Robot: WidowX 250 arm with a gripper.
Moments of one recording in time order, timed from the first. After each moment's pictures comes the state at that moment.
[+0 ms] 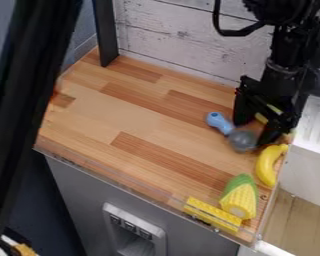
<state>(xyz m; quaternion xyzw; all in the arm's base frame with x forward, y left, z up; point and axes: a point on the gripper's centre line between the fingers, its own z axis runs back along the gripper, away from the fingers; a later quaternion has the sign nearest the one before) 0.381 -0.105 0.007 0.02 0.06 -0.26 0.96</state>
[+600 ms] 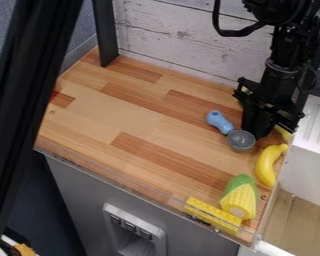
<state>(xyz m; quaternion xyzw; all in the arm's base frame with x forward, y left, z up) 0.381 -0.106 0.006 0.02 0.06 -0.19 0.98</state>
